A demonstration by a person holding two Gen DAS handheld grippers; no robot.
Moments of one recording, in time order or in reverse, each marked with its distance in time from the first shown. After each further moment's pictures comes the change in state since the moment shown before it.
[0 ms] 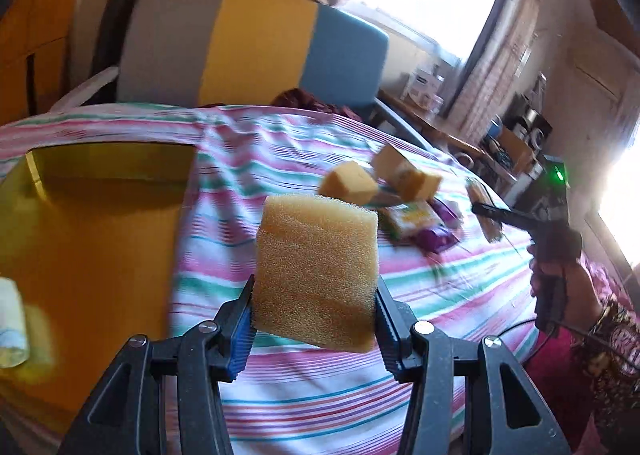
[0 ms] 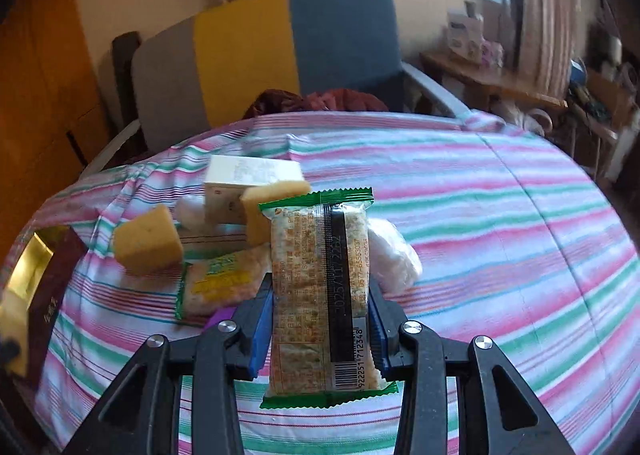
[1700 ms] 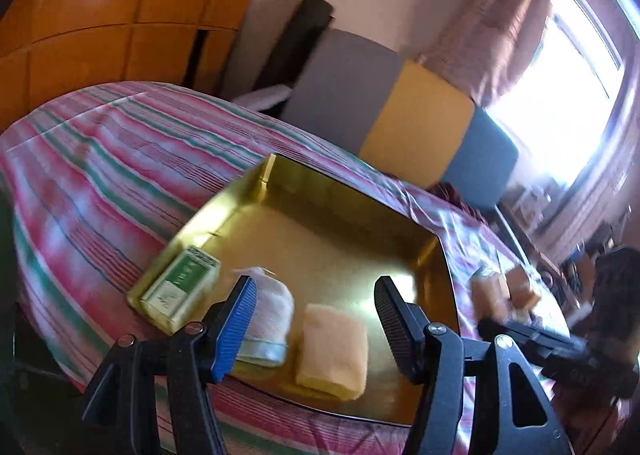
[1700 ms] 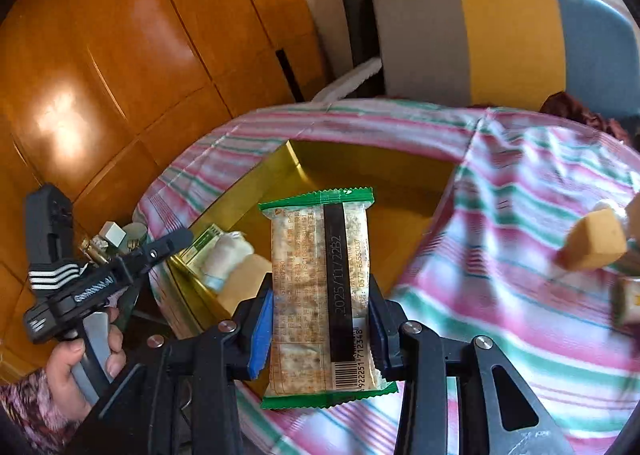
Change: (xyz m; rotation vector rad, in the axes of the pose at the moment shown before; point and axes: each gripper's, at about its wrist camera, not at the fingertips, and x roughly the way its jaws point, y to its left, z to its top) left arm -0.119 0.184 -0.018 -0.381 -0.233 0.292; right arm -0.028 0.372 -0.052 -0.280 0.172 0.586
